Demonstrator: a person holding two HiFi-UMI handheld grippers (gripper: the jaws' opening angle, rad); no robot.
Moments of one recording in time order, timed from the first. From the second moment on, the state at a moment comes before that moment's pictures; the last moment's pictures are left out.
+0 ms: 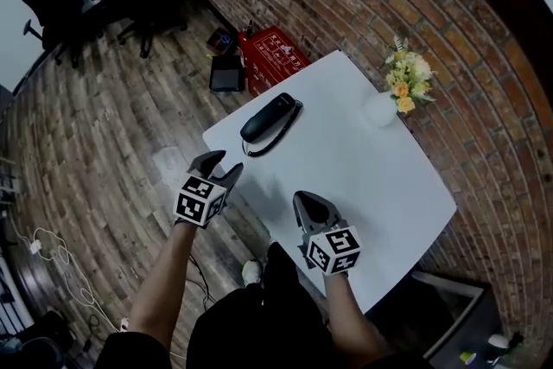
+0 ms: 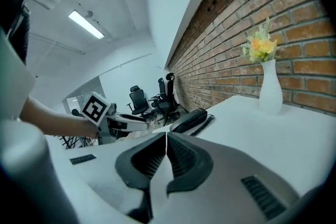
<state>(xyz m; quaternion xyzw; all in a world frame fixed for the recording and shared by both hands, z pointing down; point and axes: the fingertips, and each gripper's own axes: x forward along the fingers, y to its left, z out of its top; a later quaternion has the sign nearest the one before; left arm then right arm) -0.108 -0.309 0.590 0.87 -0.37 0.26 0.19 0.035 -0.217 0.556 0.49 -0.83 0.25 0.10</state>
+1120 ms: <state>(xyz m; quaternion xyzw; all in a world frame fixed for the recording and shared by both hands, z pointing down) -0.105 -0.116 0.482 0.88 -0.41 0.17 0.18 0.045 -0.091 0.457 0.49 -0.85 0.19 0.07</state>
